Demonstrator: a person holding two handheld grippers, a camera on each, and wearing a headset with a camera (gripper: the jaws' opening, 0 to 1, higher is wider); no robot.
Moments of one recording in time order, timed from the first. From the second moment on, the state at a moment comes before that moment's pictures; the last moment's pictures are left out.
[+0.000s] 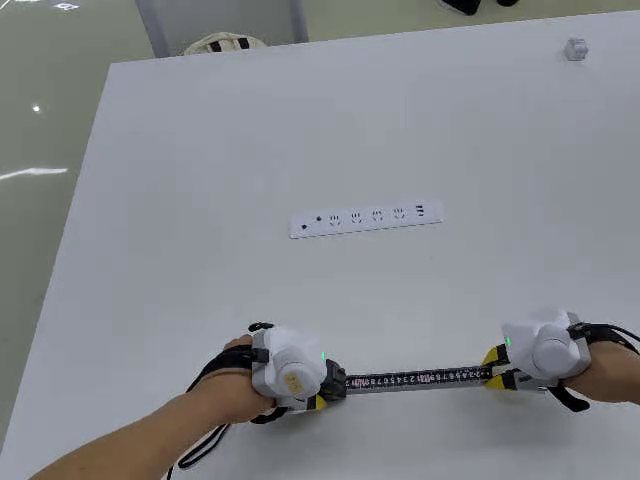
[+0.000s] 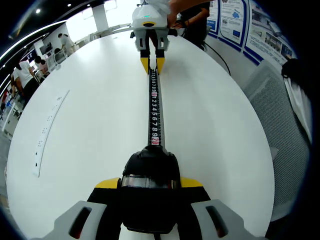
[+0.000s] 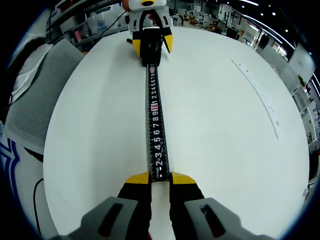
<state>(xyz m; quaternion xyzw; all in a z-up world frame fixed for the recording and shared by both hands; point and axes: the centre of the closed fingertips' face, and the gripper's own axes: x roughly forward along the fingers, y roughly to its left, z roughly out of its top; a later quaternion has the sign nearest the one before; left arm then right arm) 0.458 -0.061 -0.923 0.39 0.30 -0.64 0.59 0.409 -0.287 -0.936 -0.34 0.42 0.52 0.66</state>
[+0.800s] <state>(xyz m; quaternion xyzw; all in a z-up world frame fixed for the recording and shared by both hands) 0.457 -0.061 -0.922 0.40 0.30 -0.64 0.59 0.407 -0.297 -0.938 -0.34 0.43 0.52 0.65</state>
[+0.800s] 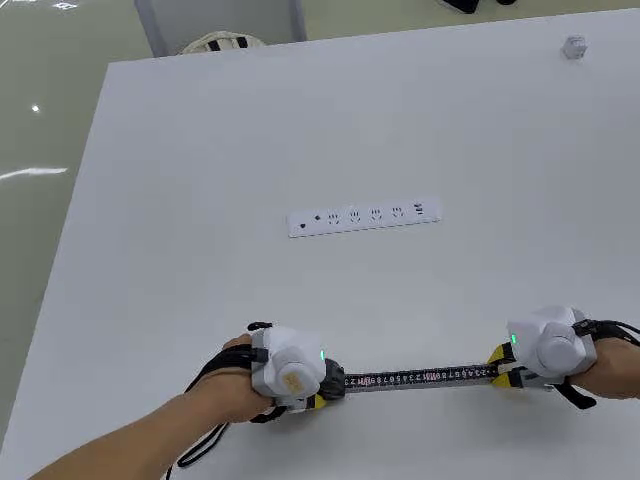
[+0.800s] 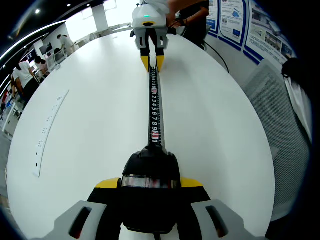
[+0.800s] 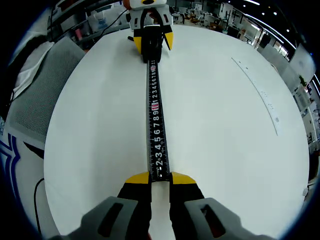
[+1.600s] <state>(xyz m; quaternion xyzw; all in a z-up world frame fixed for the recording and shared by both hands) 0.457 -0.061 -0.924 0.40 0.30 -0.64 0.59 0.407 -0.295 -0.937 -0.37 0.43 0.52 0.64</state>
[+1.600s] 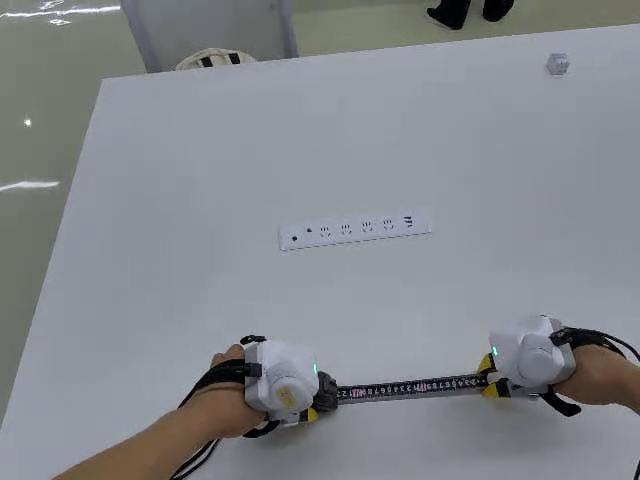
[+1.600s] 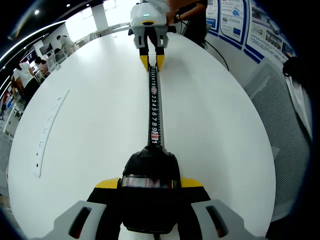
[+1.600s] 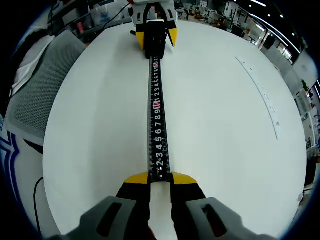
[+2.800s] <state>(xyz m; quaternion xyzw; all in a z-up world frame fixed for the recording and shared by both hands) 0.458 -0.065 -0.924 0.41 0.28 -0.62 0.61 0.411 -0.299 -0.937 -0.35 0.45 0.47 0.67</state>
